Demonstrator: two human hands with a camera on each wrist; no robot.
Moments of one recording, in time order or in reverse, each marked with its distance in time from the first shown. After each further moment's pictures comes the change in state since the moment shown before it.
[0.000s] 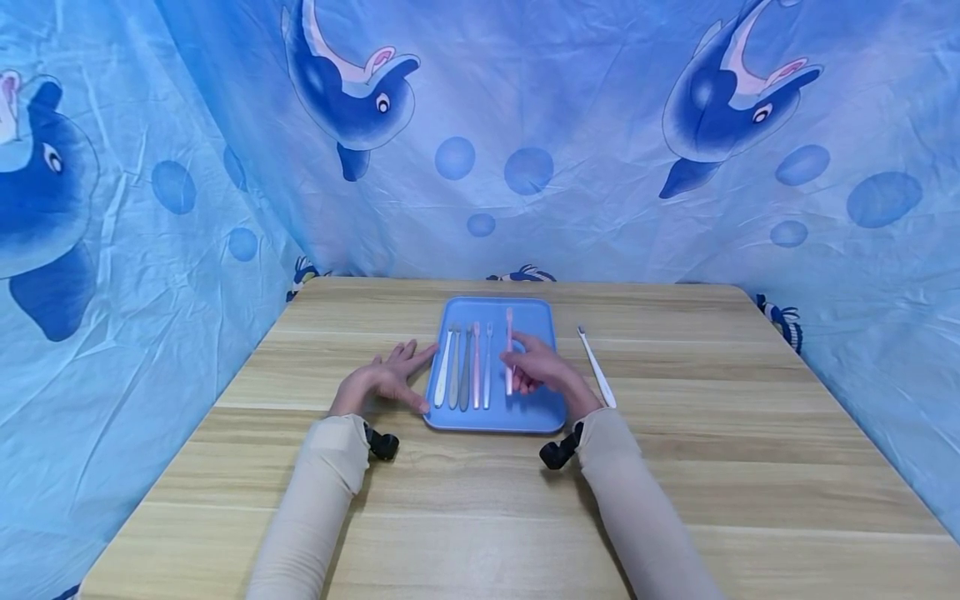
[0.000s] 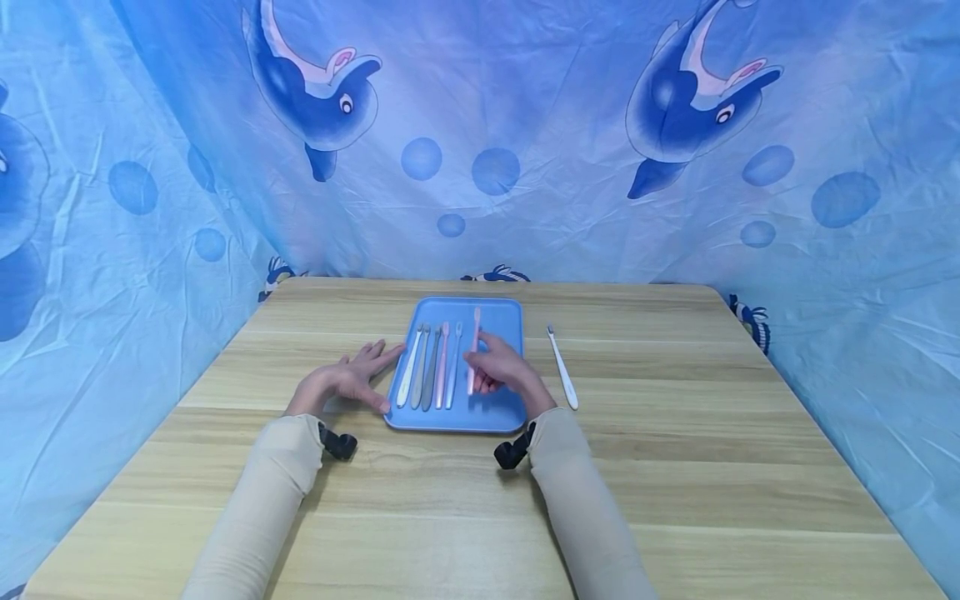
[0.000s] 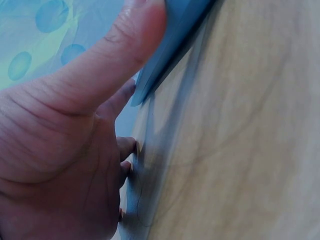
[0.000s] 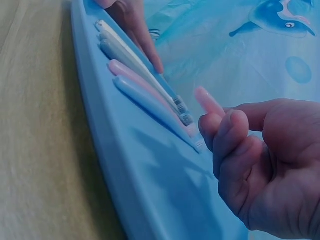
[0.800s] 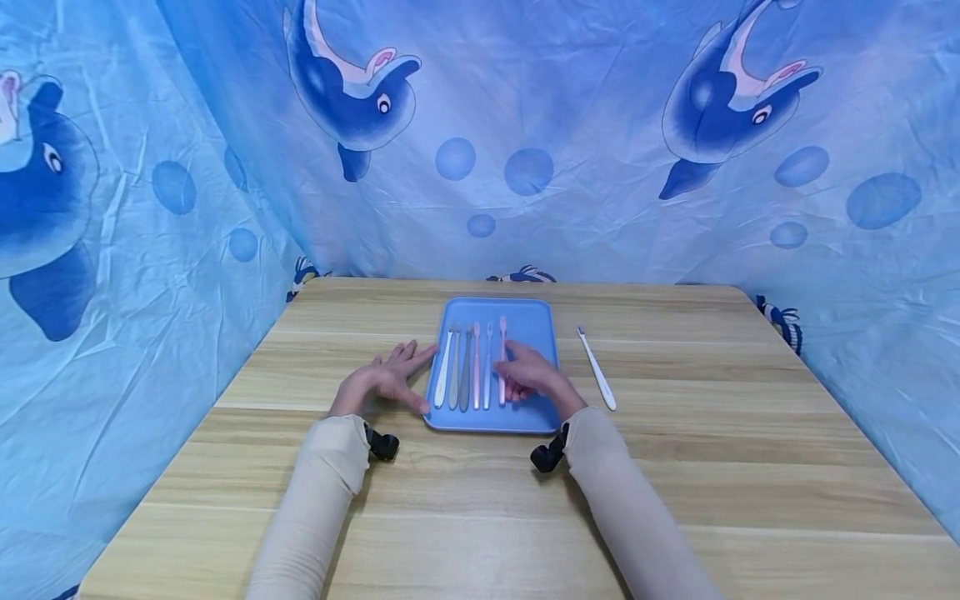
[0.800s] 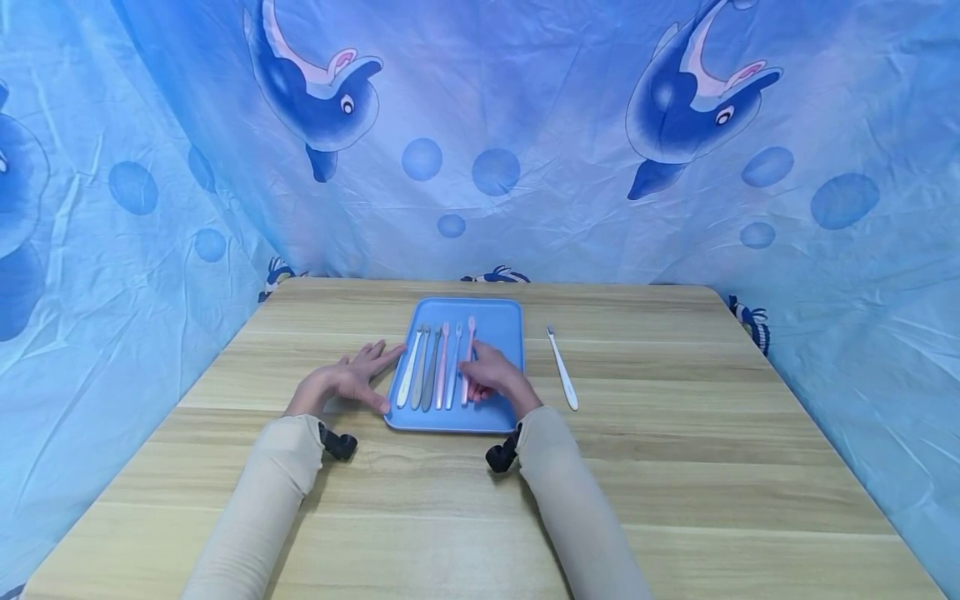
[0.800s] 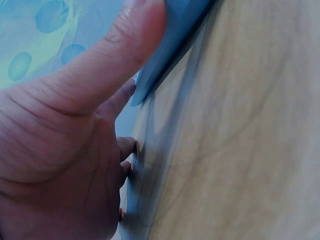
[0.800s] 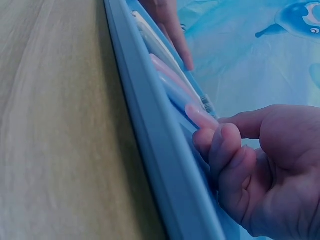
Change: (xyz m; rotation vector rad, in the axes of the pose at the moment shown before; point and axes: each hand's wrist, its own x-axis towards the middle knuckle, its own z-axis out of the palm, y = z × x) left_hand -0.008 0.008 -0.004 -0.025 -0.002 0.016; right_hand 0.013 0.005 0.018 -0.108 0.021 0.088
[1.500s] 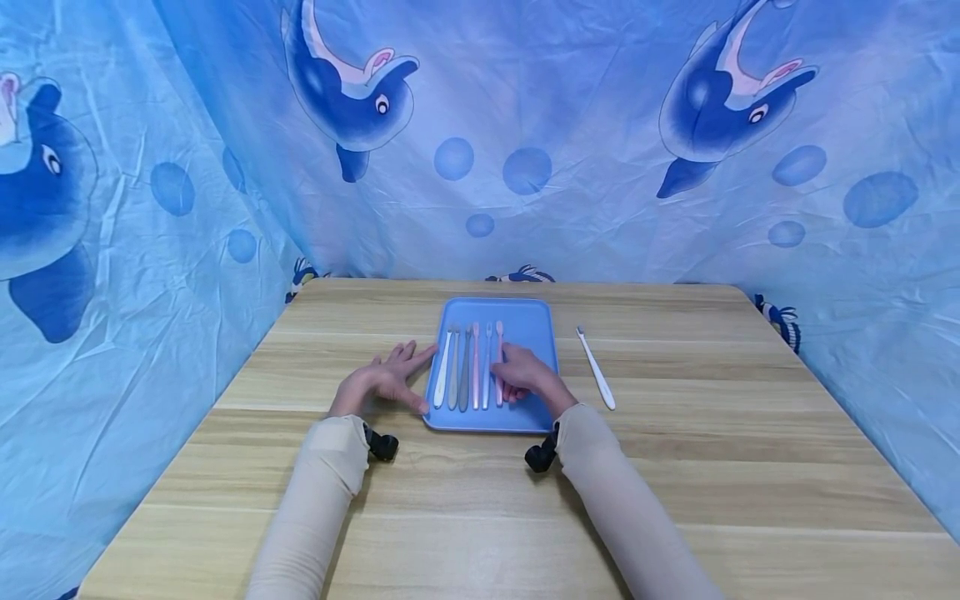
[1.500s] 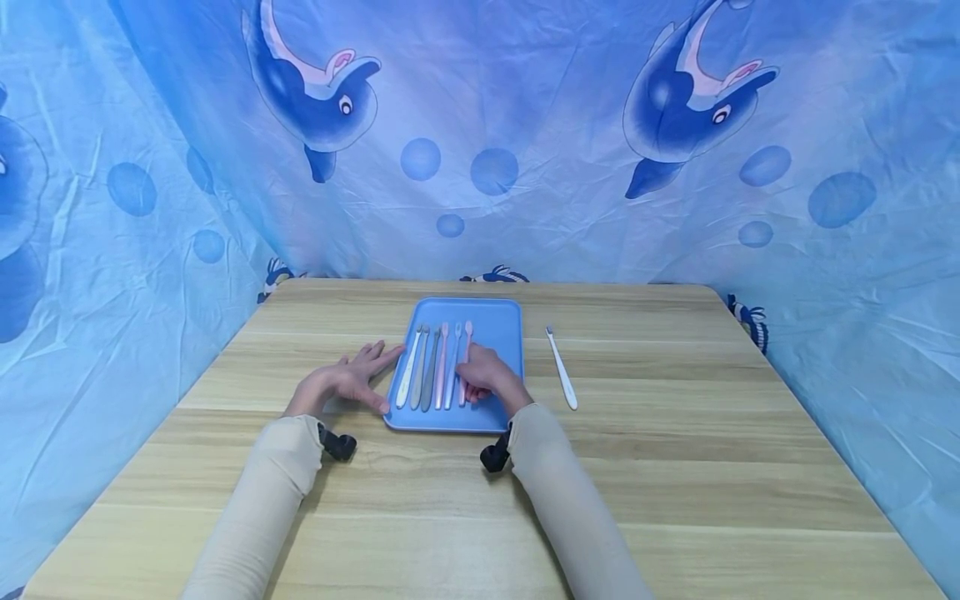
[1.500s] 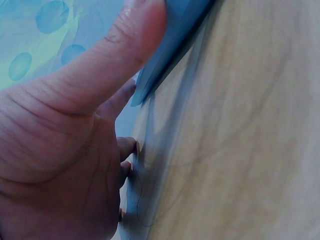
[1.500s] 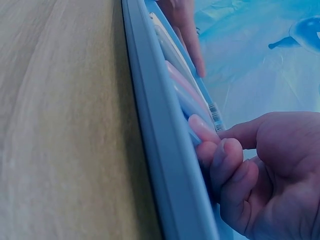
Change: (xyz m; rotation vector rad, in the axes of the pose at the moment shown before) left_hand 0.011 -0.009 0.006 0.044 0.008 -0.029; right_hand 0.001 -0.009 0.010 -0.190 0.072 0.034
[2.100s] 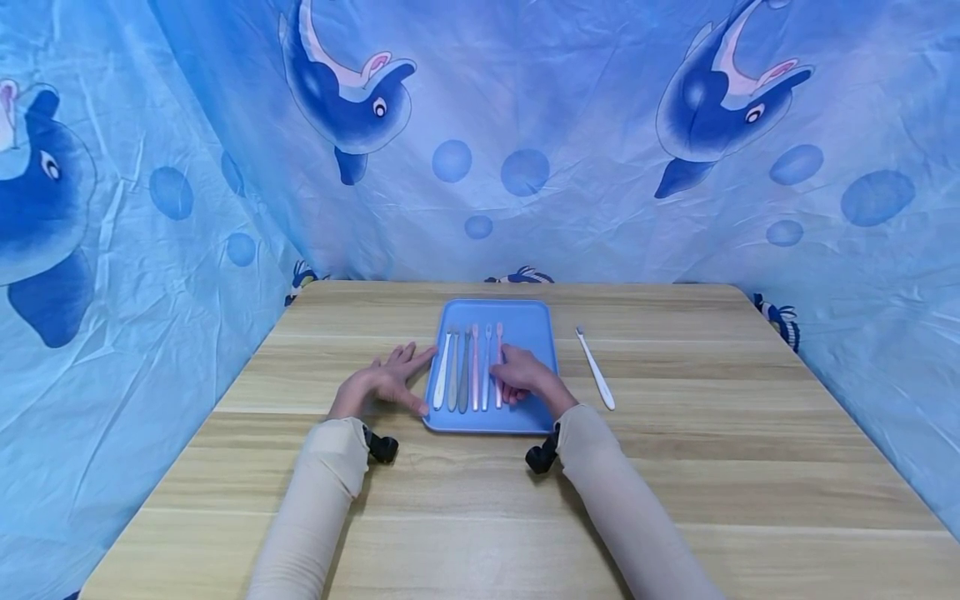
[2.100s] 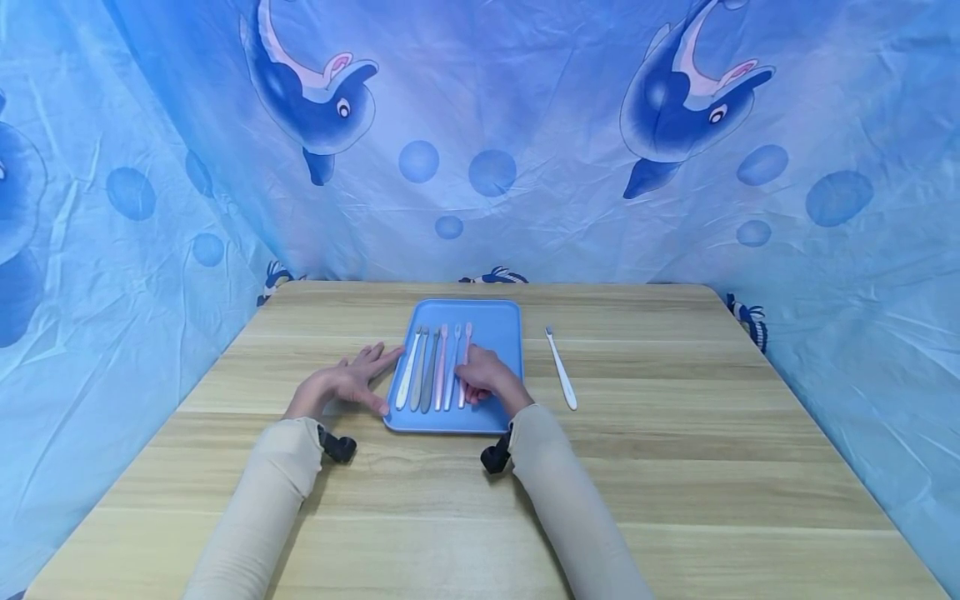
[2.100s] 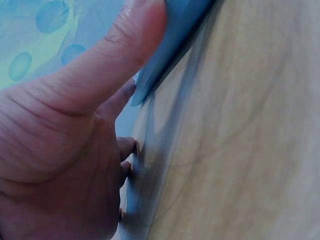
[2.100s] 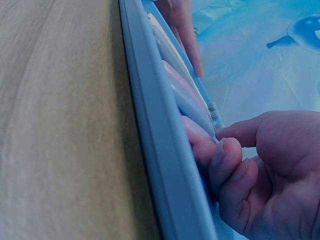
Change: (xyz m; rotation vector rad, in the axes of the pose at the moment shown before) left_hand 0.000 0.000 0.000 0.004 -0.009 0.001; right_hand 0.000 0.001 -0.001 0.005 -0.010 0.010
